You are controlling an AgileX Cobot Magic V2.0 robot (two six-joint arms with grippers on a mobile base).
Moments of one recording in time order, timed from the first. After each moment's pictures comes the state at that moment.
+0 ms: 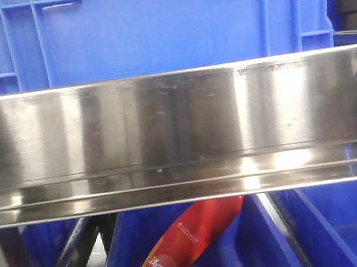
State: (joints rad) left arm -0.29 0.44 -0.44 -0.35 0.20 0.29; right arm 0.09 0.01 0.00 0.10 0.02 -0.10
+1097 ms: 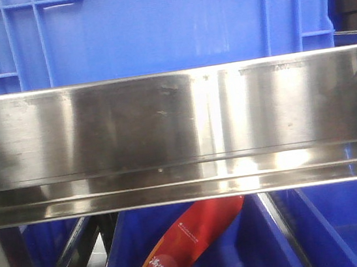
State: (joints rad) left arm -0.06 0.10 -0.13 0.02 0.02 -0.04; right arm 0.09 0.01 0.00 0.10 0.02 -0.10
